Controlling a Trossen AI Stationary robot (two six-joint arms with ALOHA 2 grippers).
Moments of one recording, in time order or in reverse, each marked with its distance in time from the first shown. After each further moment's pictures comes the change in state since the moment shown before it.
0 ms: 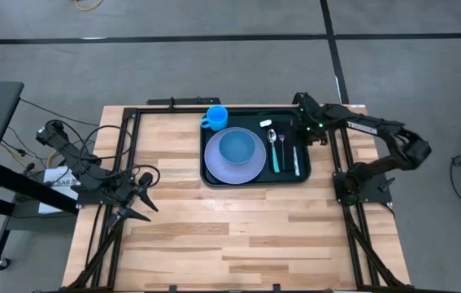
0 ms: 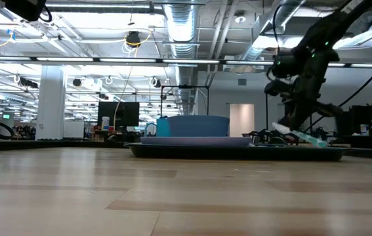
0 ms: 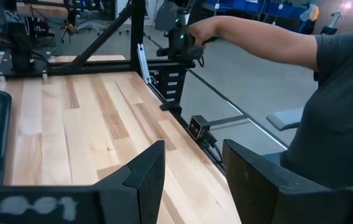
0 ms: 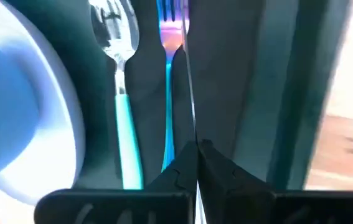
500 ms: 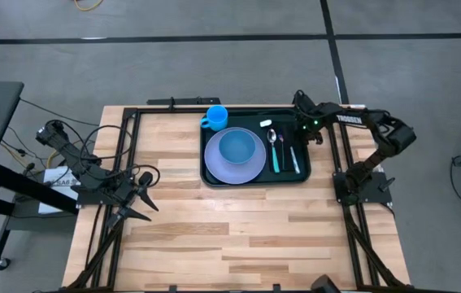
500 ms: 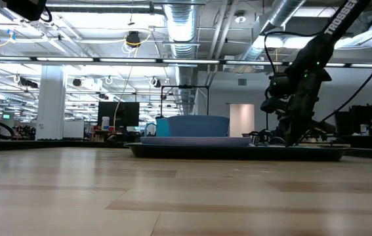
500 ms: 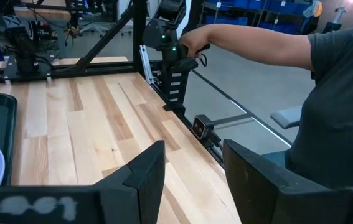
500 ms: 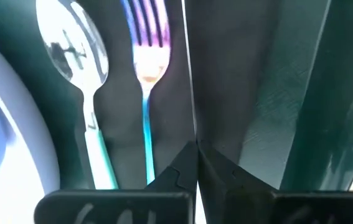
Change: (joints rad) left arm 0.000 0.000 0.000 -0.003 -0.009 0.026; right arm -0.086 0.210 0.000 0.134 -0.085 -0.106
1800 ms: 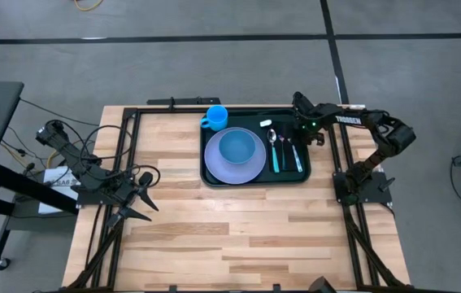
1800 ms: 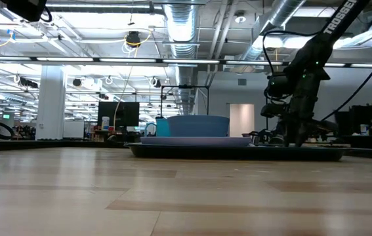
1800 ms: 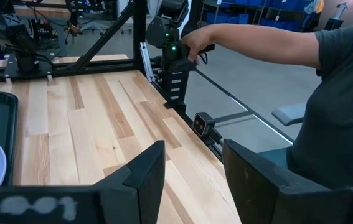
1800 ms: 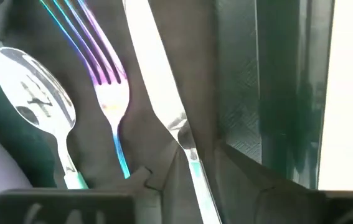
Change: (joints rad) left arm 0.000 0.000 0.000 -0.010 0.000 0.006; right arm 0.023 0.004 0.000 0.008 0.135 0.195
